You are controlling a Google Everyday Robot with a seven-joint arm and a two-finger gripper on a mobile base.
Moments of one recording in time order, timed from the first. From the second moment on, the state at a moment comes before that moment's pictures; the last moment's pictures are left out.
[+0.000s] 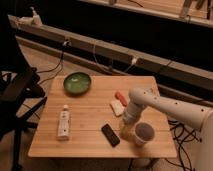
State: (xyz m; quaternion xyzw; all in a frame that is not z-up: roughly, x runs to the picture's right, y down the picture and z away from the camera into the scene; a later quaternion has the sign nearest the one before) arm 0.111 0.244 0.814 -0.46 0.17 0.57 0.66
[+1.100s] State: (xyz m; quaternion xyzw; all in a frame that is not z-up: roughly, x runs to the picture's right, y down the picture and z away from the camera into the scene) arm -0.010 0.260 0.791 -0.53 0.10 0.49 0.69
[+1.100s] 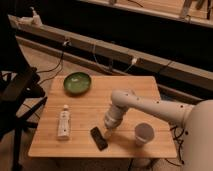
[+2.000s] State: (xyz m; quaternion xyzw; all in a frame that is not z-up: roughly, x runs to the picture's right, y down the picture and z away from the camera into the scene) arm -0.061 0.265 0.766 -0.57 0.05 0.44 0.69
